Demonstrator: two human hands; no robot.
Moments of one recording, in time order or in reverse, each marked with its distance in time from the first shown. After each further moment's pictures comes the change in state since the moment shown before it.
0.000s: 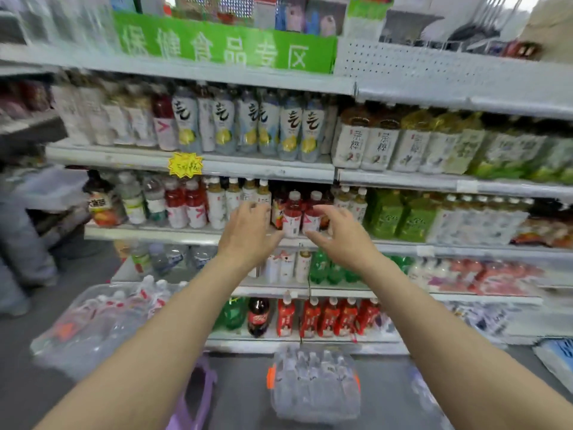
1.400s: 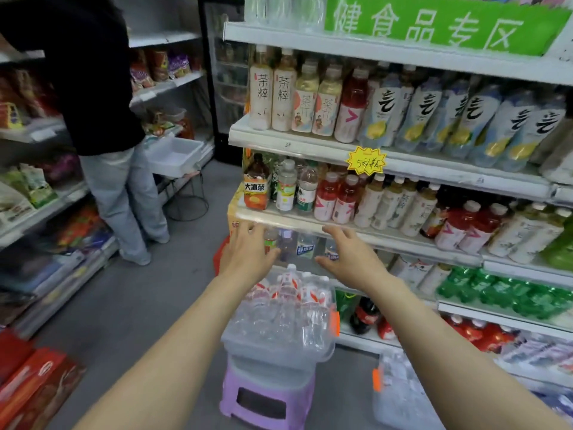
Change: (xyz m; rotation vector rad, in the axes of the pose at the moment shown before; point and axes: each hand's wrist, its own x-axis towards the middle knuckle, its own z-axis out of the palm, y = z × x) left_hand -0.039 -0.423 -0.141 0.018 -0.077 -0.350; right_hand 0.082 -0.341 0.265 -0.107 -0.309 -0.085
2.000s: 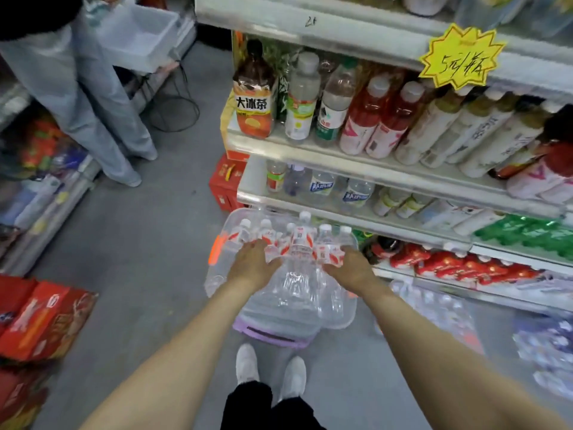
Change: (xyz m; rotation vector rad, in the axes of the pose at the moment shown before) left_hand 0.081 -0.116 0.190 -0.163 -0.504 -0.293; right_hand 0.107 0.097 0.211 0.263 -0.425 0.536
